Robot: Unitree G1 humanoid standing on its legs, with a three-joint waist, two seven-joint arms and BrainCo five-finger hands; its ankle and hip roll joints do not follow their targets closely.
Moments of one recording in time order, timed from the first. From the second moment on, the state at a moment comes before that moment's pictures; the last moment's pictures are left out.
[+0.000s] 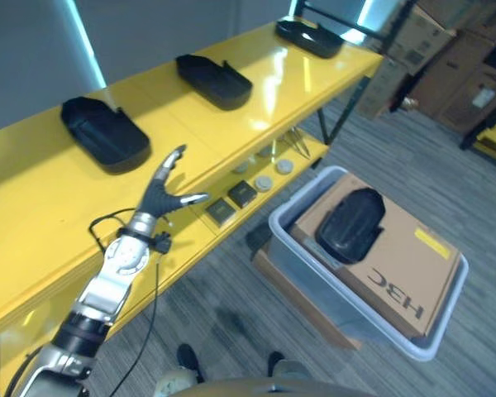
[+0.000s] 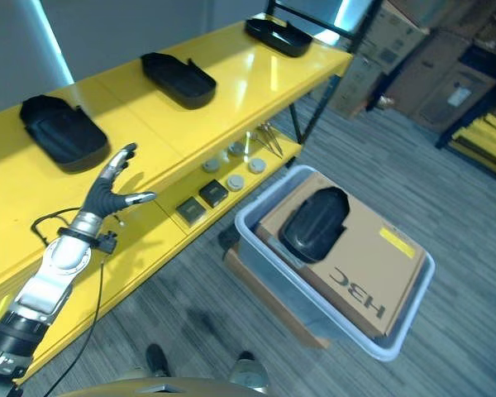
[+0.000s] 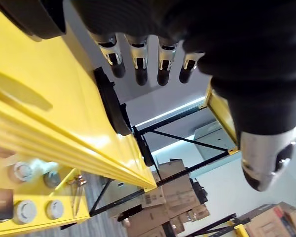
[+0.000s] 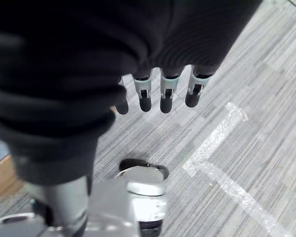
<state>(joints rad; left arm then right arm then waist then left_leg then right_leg) -0.14 0.50 -0.20 -0.06 -0.02 -0.13 0.13 0.08 -0.22 0.08 1.31 0.07 -0.02 -0.05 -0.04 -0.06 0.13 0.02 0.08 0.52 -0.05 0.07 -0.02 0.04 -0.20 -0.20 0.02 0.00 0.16</state>
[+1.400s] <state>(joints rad) -0.25 0.28 -0.38 1.02 0.12 -0.11 0.33 -0.83 -0.47 0.33 0.66 -0.11 -0.14 -0.39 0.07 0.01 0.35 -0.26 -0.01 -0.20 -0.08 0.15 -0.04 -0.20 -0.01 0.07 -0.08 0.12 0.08</state>
